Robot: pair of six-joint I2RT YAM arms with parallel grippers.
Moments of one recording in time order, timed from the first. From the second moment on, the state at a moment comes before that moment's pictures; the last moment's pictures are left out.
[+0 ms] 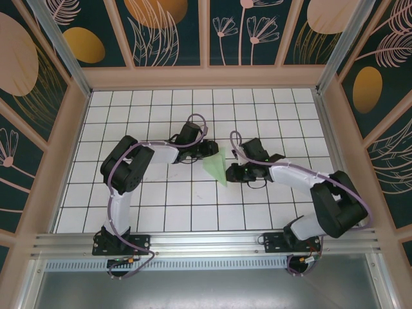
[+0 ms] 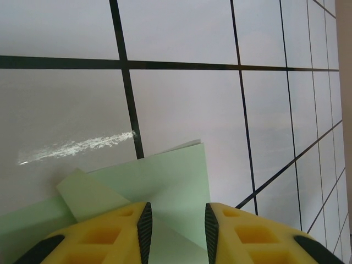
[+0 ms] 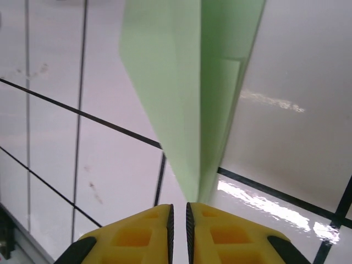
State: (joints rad) left arm -0.60 2.07 1.13 0.21 0.41 -0.80; right arm 0.56 1.42 0.71 -0.33 -0.43 0.50
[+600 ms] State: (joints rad) left arm -0.60 2.07 1.11 0.25 0.40 -0.82; right arm 0.62 1.66 0.81 -0.11 -0.35 0.84
